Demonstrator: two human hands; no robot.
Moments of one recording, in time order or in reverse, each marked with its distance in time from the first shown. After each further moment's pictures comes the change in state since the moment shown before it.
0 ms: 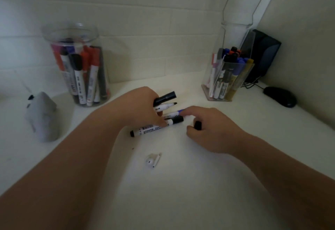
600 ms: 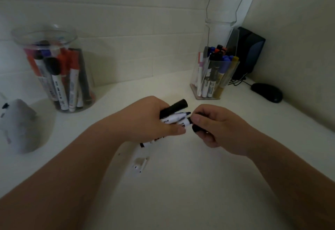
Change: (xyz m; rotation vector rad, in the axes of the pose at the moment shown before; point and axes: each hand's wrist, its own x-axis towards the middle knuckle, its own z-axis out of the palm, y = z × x) left_hand -0.011 0.039 0.010 -0.357 -0.092 0.169; right_hand -0.019 0.032 -0.023 0.790 -0.158 0.161
